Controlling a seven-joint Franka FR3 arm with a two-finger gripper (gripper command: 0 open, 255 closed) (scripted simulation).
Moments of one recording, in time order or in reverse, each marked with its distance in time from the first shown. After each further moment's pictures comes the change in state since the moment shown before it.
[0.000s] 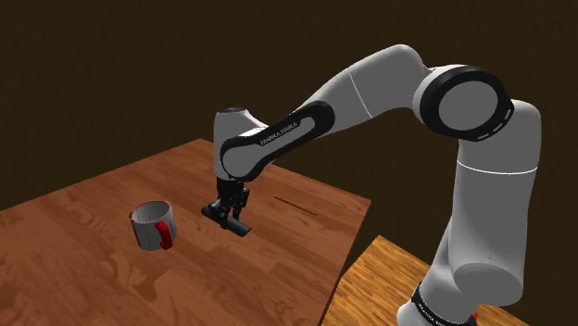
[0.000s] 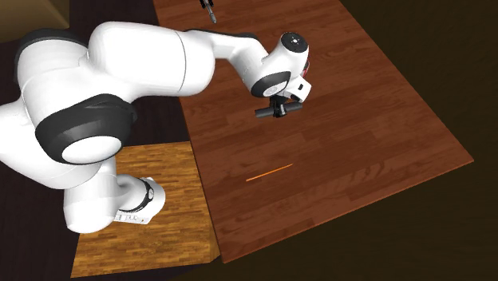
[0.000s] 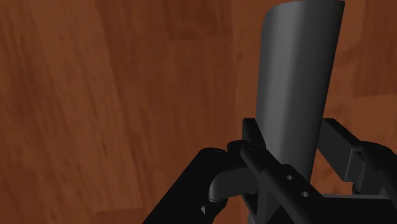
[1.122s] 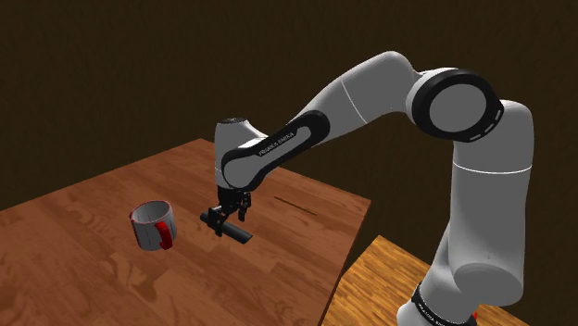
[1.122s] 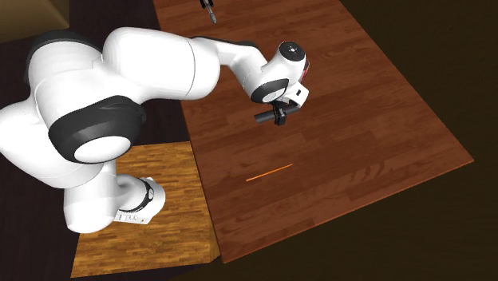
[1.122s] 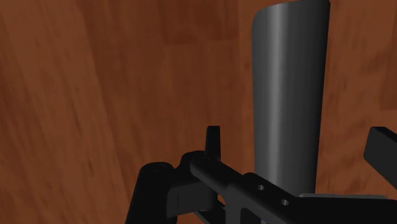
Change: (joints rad) arm 0.003 0.037 -0.003 -0.024 -0.009 0.059 0.002
